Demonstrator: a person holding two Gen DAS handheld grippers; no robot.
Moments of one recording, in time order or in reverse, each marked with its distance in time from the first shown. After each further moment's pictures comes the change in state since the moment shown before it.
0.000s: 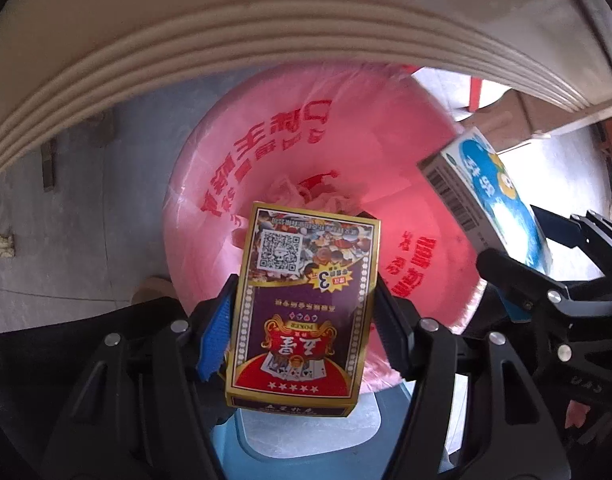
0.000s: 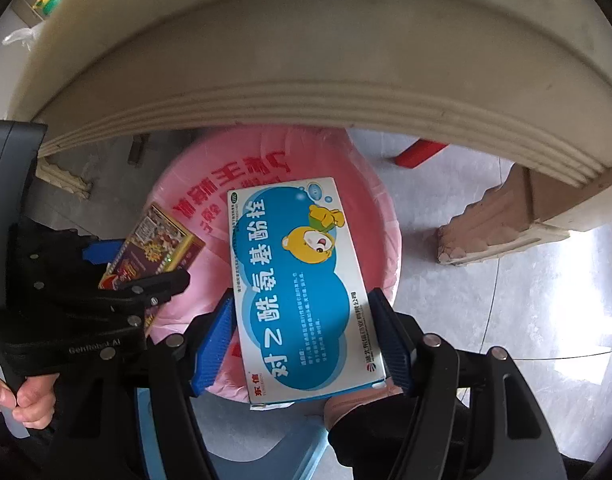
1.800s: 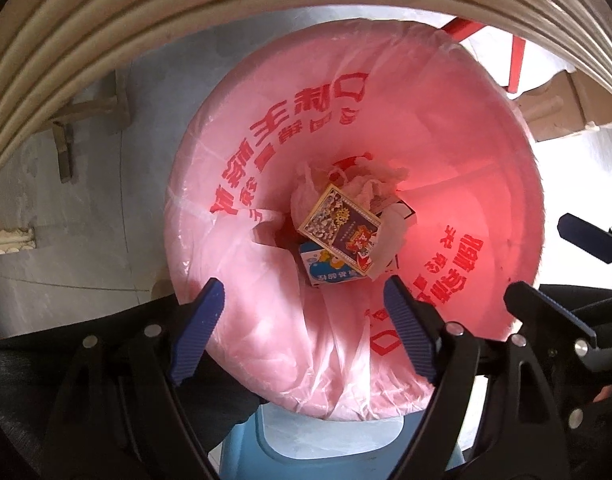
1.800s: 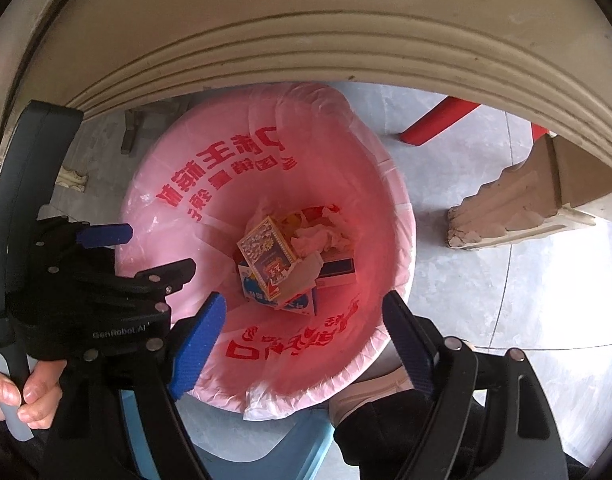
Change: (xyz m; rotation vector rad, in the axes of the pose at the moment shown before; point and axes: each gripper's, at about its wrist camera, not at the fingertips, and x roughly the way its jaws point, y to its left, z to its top) left arm 0.035 -0.003 0.018 0.010 0.086 0.117; right arm 0.023 -0.004 0.000 0.028 0.045 0.006
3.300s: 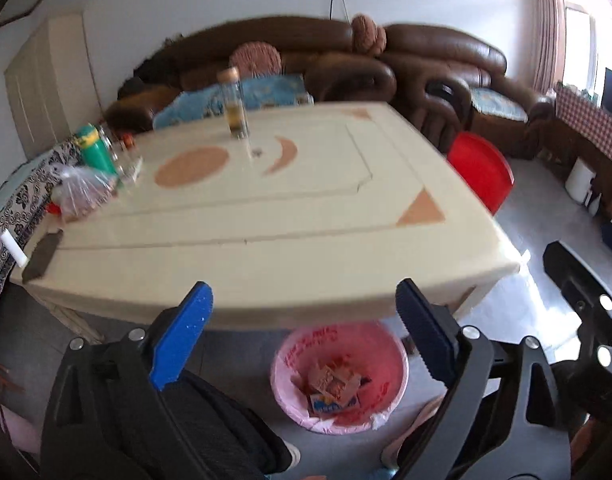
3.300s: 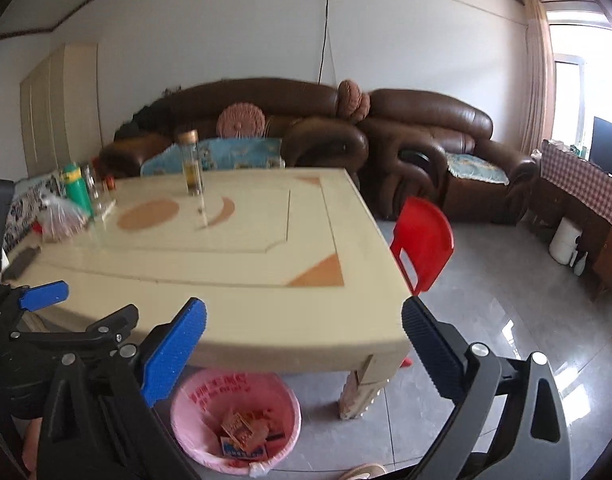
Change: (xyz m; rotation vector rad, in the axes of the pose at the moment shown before) left arm -0.352 -0.037 -0.122 -0.091 -0.872 0.116; right arm -0.356 0.069 -0.080 0.058 -0.916 -0.300
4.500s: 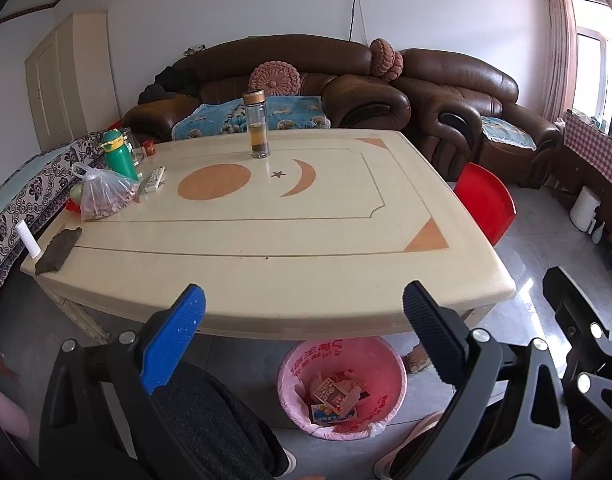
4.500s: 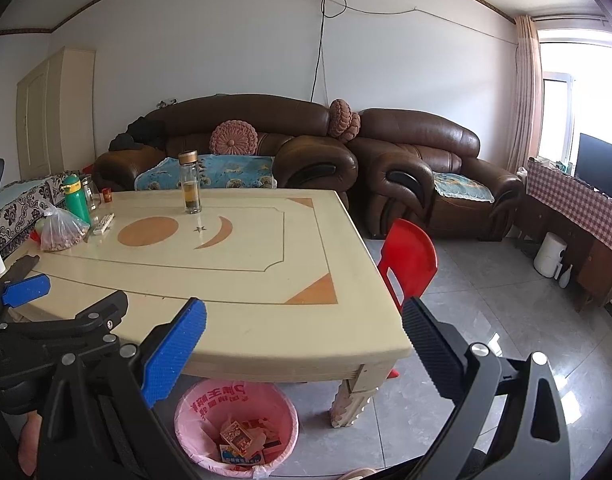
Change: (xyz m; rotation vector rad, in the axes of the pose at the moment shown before) left arm -0.033 0.020 0.004 -0.061 -0.054 0.038; right arm -0.041 0.025 0.009 -0.031 -0.039 -0.051
